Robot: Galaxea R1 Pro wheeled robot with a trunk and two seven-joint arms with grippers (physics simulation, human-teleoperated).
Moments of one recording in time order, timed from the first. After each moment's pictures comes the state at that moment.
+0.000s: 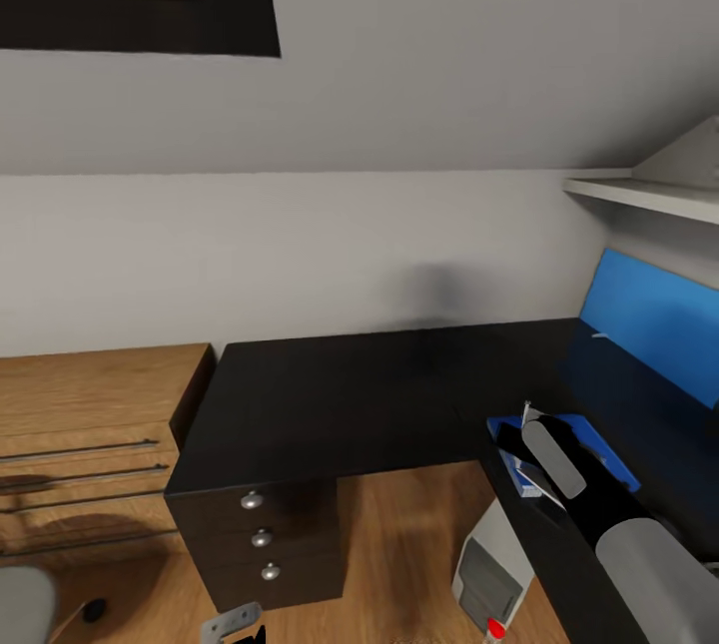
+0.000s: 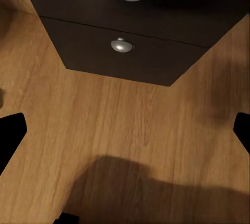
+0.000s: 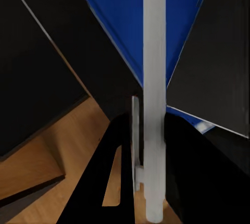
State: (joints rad) left arm 0.02 -0.01 -0.22 -1.02 0.42 0.13 0.35; right arm -0.70 -0.23 0.26 -0.87 -0.96 0.59 -0.64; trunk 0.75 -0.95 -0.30
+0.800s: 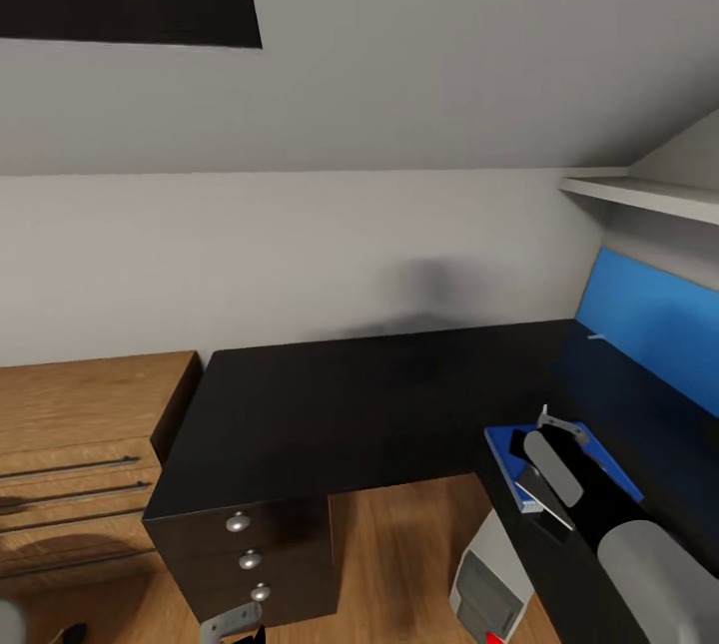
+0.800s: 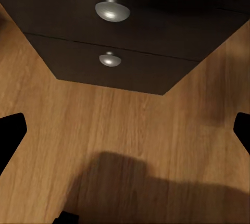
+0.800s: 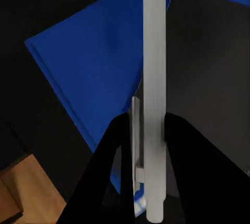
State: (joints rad) left arm 0.02 -0.01 -0.21 -1.02 0.42 0.13 0.35; right arm -0.70 -0.23 0.26 -0.79 -0.81 0.52 -0.64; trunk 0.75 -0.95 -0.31
